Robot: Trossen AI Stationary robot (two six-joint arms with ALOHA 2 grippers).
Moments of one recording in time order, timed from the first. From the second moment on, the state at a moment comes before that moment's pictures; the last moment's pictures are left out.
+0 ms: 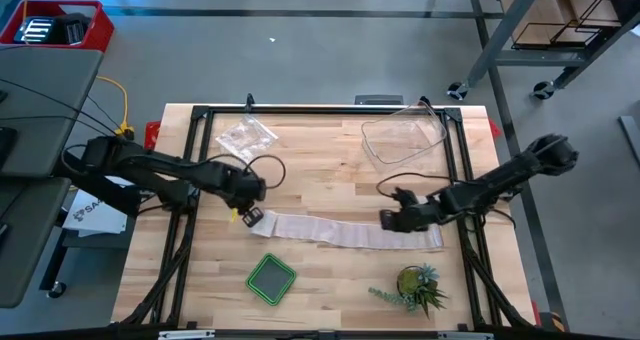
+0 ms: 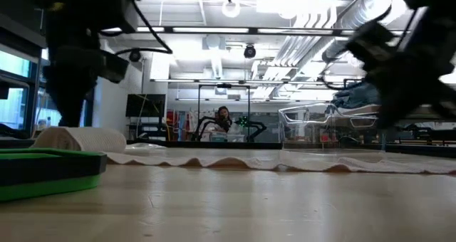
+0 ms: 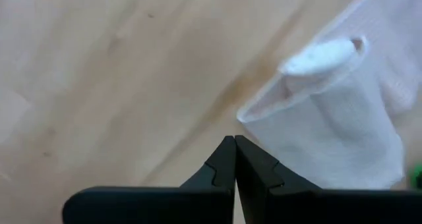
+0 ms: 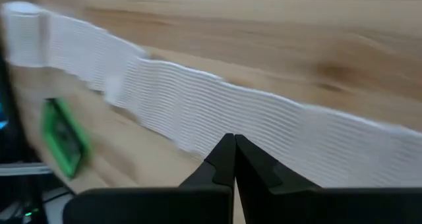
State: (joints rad) left arm -0.08 1.27 0.68 -0.83 -0.02 -0.79; right arm 0.36 1.24 0.53 -0.25 0.16 1.76
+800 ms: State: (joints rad) left arm -0.25 1.13 0.40 -0.56 -0.02 -1.35; right arm 0.13 1.90 1.21 -0.13 -0.01 1.19
